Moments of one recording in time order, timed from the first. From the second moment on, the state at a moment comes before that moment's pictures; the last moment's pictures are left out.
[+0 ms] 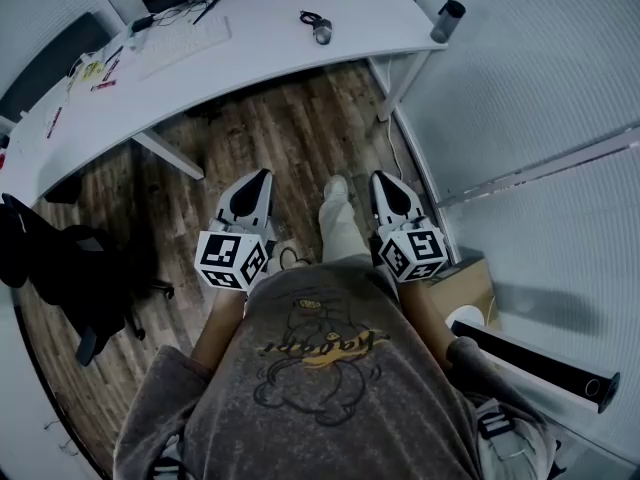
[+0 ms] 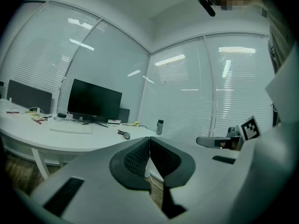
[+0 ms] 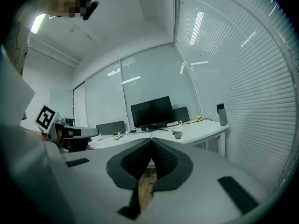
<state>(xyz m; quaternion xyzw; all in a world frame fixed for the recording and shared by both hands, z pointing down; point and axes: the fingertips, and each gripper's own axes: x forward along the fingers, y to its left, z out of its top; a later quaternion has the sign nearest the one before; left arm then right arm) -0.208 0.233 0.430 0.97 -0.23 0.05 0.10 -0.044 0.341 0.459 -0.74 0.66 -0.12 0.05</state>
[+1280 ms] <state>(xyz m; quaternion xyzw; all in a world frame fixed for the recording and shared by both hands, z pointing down) -0.036 -0.007 0.432 0.95 -0.27 0.07 0.12 0.130 0.094 0.451 -0.71 0.69 -0.14 0.04</state>
